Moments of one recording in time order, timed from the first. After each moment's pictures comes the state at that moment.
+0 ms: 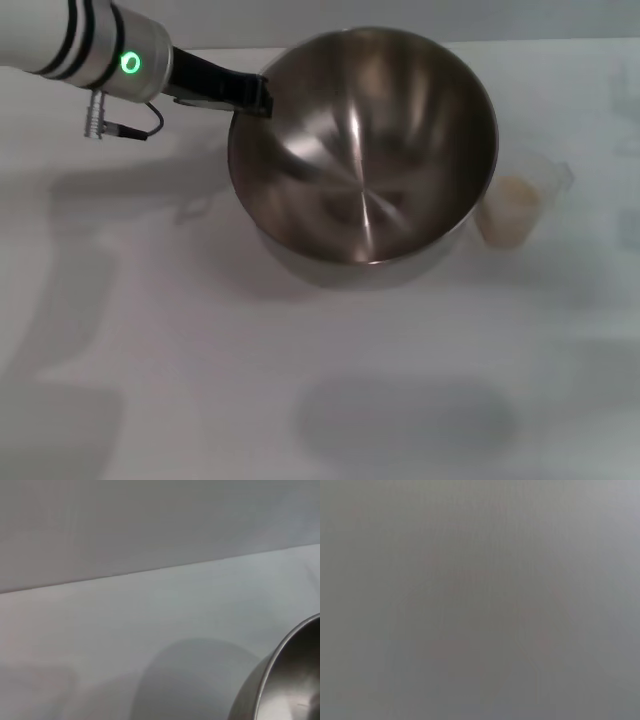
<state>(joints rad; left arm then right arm) -0.79 -2.06 -1.89 -1.04 2.41 -1.15 0.34 0.64 2.03 0.91 0.08 -1.95 -1.58 -0.07</state>
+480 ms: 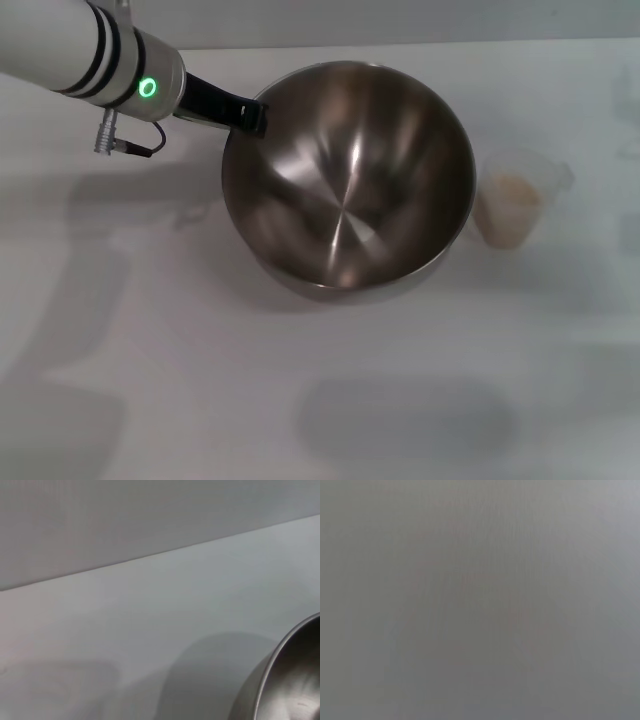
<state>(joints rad) -0.80 -2.07 -1.79 -1.01 2.49 -1.08 0.32 0.63 2.04 0.91 0.09 -1.95 -1.60 -0.07</state>
